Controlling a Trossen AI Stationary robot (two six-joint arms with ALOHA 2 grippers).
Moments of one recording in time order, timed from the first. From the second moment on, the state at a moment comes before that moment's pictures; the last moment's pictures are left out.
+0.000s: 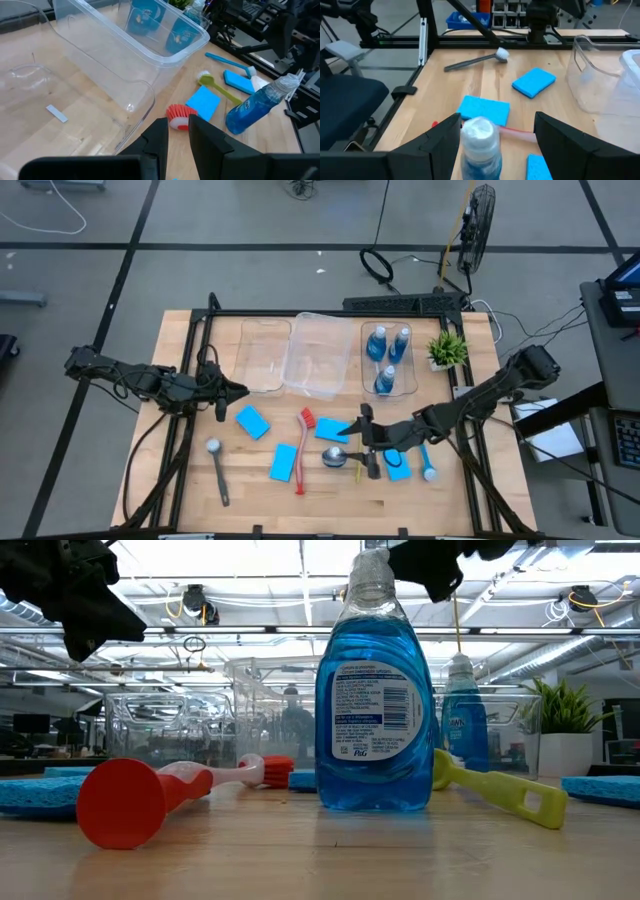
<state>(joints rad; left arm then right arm) -0.30 0.42 0.39 -0.42 -0.44 -0.66 0.46 1.46 0.80 0.32 0.34 0.19</state>
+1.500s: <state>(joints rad) -0.30 0.42 0.39 -0.42 -0.45 -0.65 0.47 1.56 0.84 0.33 0.27 0.25</state>
